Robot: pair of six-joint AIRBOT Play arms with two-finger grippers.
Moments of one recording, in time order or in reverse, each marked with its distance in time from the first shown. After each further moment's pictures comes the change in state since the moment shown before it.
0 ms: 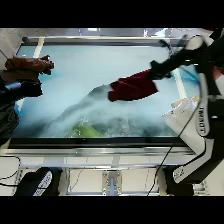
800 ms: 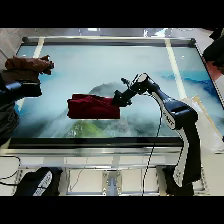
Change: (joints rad) left arm 0.000 -0.010 0.000 0.053 0.001 0.000; right arm 0.392 -0.377 -0.257 0.341 -0.280 -0.061
